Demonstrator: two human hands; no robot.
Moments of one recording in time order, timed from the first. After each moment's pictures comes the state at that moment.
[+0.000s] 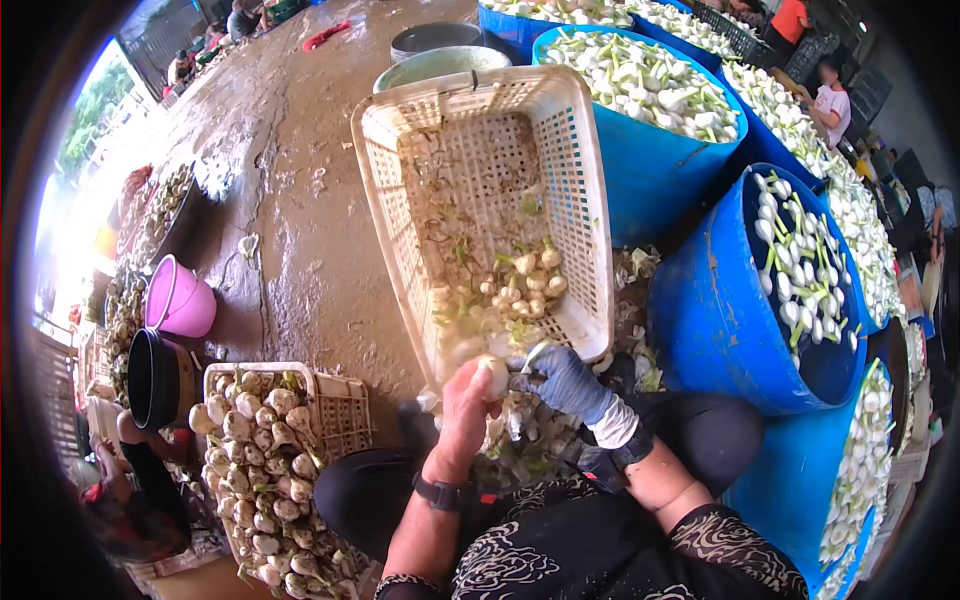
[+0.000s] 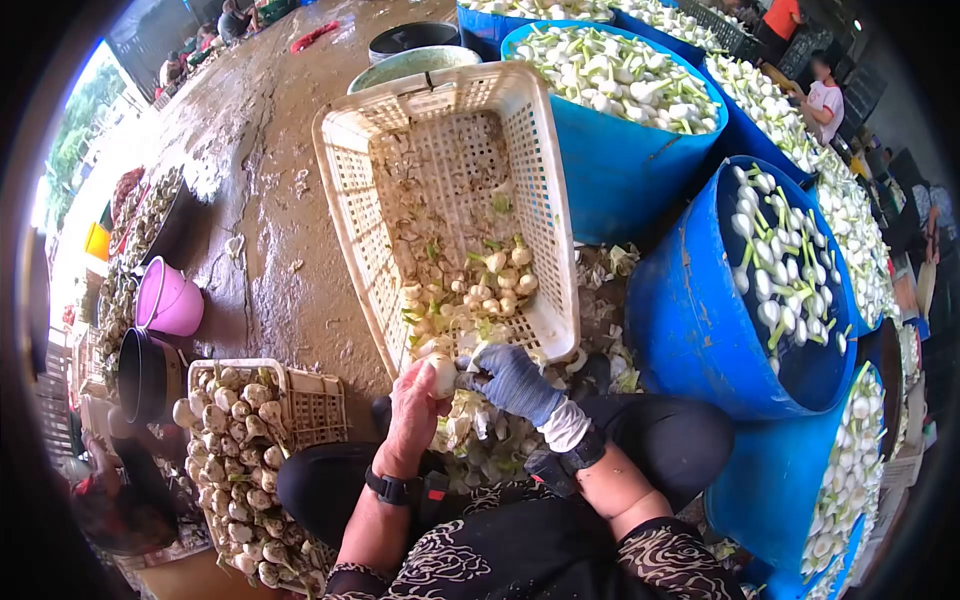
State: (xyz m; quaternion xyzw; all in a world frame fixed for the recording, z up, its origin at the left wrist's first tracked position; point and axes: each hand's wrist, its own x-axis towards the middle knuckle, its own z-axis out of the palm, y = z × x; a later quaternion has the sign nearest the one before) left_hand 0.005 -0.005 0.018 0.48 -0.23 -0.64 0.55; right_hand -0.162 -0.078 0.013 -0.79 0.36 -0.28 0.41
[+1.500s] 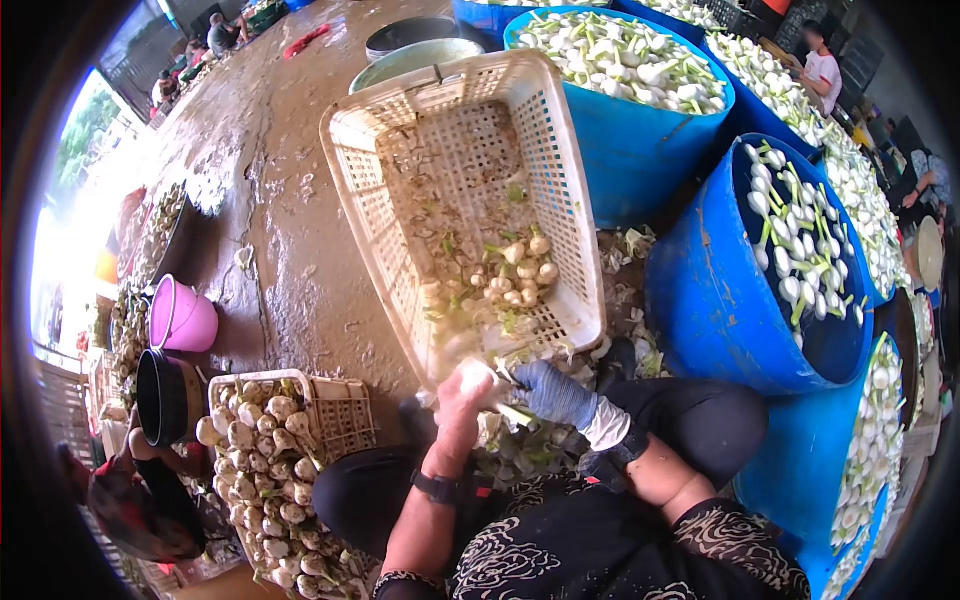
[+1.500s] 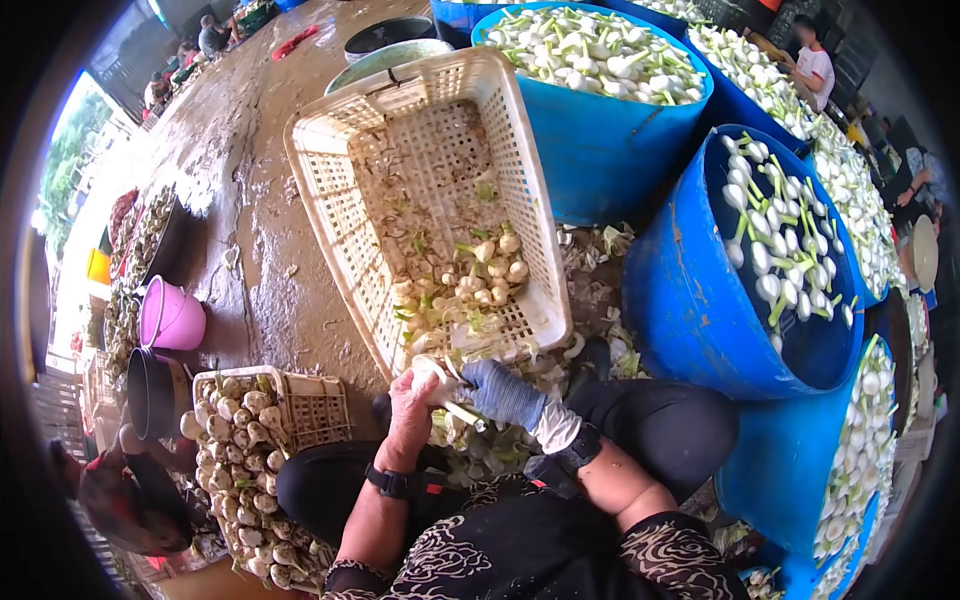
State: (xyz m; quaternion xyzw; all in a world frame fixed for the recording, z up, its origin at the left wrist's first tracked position) left_hand -0.009 0.001 -0.005 0.50 -0.23 -0.62 0.56; right_hand -0.170 -0.056 -0.029 -0.76 0.35 -0.23 0.49
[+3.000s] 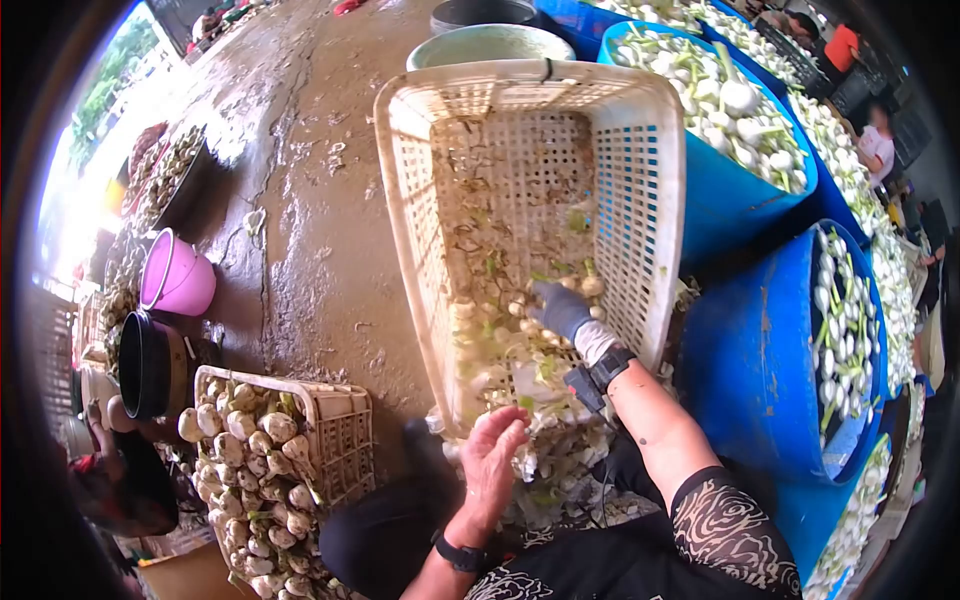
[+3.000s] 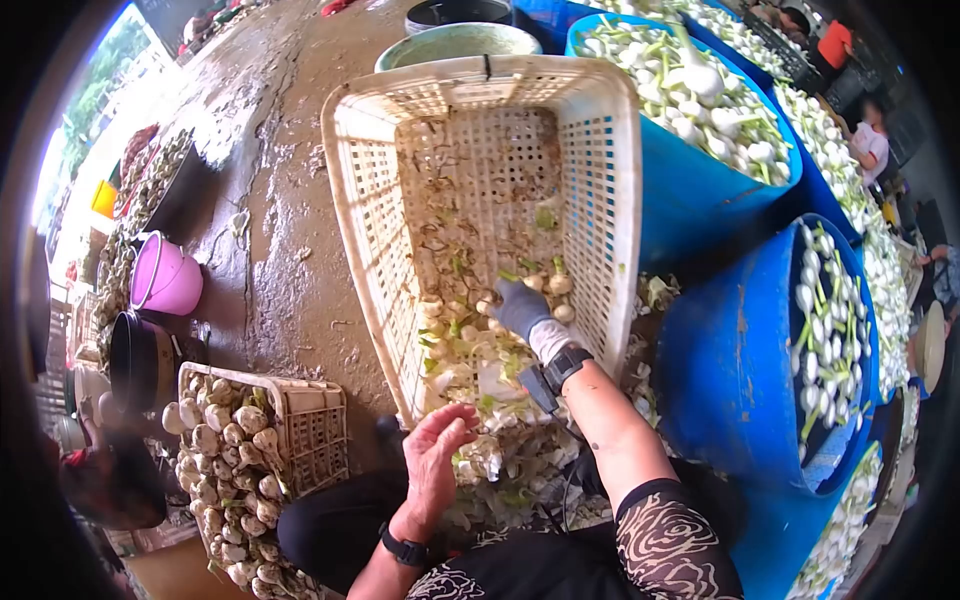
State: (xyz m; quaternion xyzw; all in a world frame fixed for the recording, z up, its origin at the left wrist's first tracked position) left_hand 0.002 -0.027 -0.005 0.54 -0.15 -0.56 0.61; right_hand -0.097 -0.291 -0.147 -0.81 0.50 -0.02 0.31
